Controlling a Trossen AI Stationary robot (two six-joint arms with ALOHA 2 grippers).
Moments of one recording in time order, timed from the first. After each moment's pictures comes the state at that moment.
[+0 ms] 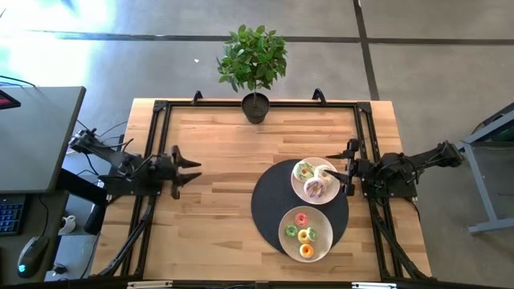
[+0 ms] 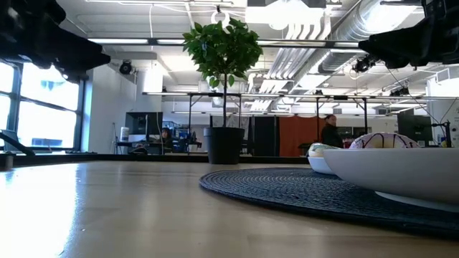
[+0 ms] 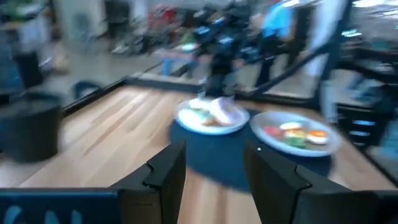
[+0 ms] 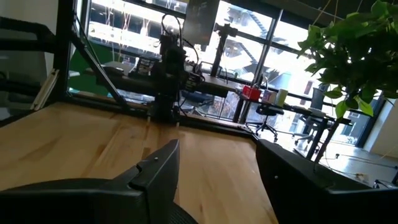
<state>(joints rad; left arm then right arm) -0.47 0.09 0.07 0.00 -0.60 -0.13 0.27 0.09 0.03 0.18 0.39 -0.29</state>
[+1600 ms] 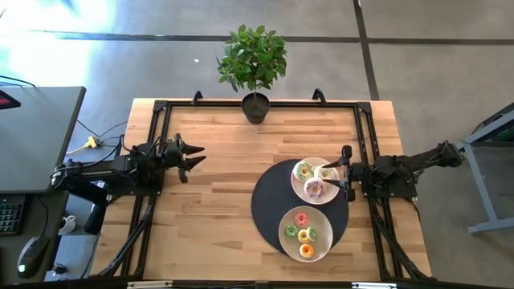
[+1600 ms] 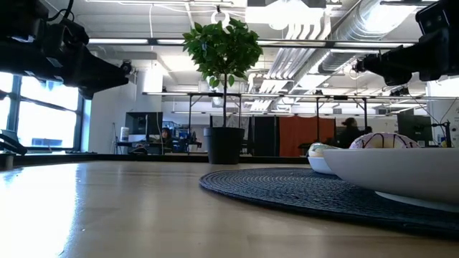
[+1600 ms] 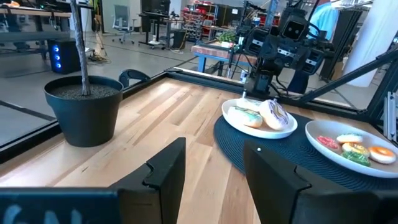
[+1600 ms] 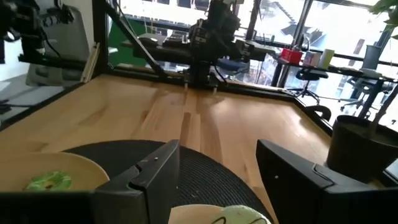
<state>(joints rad) 0.14 0.09 0.01 0.04 -0.12 -0.14 0.27 0.09 0.03 0.00 0.28 -0.12</state>
